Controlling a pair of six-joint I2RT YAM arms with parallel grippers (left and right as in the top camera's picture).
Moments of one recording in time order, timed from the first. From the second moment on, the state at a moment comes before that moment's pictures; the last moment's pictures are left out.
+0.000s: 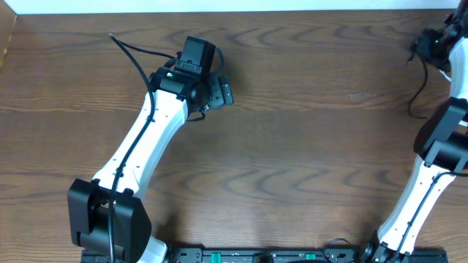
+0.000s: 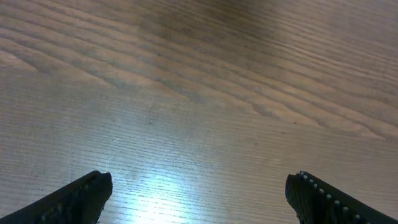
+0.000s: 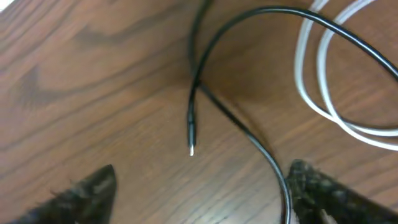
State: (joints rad) left arm -0.32 1.69 1.43 -0.90 -0.01 -0.53; right arm -0.37 2.49 2.29 -0.88 -0.06 0.24
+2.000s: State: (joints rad) left arm -0.32 1.69 1.43 -0.90 -0.01 -0.53; right arm 0.08 1.71 2.30 -1.69 -0.21 0.06
